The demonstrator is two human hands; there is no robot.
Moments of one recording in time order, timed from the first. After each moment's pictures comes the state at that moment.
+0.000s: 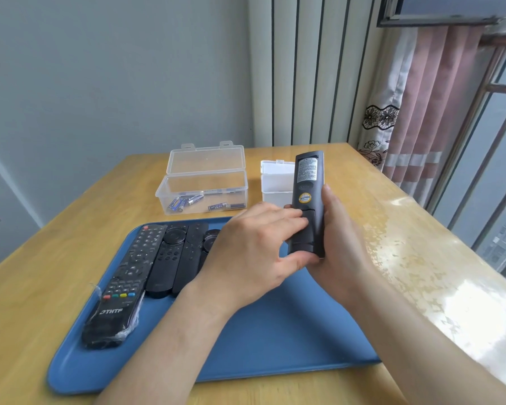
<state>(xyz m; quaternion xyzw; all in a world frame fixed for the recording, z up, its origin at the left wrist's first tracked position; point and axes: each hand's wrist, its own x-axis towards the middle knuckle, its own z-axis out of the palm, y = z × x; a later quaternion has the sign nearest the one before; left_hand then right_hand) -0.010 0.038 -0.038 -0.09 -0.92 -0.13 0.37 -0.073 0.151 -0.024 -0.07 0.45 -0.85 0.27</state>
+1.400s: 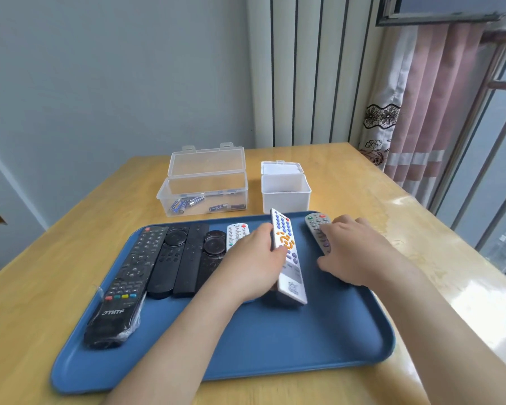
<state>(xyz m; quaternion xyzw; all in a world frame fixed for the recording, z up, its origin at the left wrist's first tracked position) -0.016 0.044 -0.046 0.19 -0.89 -0.40 0.05 -0.112 0.182 -0.034 -0.31 0.95 -0.02 0.05</state>
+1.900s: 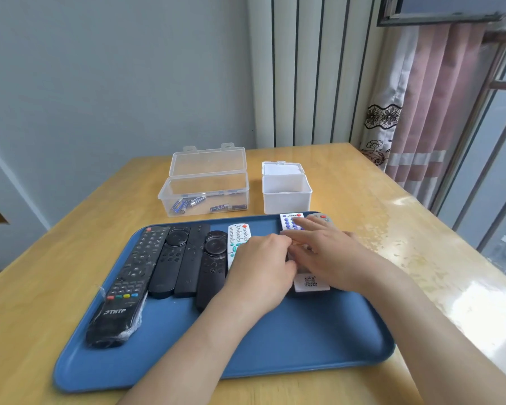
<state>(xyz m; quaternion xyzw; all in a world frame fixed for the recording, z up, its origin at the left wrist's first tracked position) -0.012 0.062 -0.045 0.15 -0.97 -0.17 0.13 -0.108 0.168 -0.047 -0.43 0.89 -0.15 0.03</state>
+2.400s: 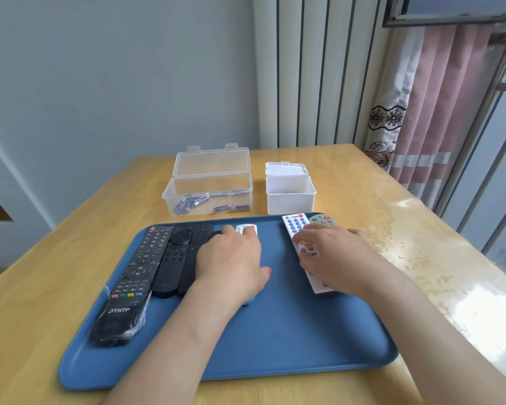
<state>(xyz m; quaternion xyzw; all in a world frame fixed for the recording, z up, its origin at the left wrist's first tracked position) -0.001 0.037 -0.034 0.27 -0.96 0.05 0.00 -0.104 0.166 -0.048 -0.40 0.91 -0.11 -0.03</state>
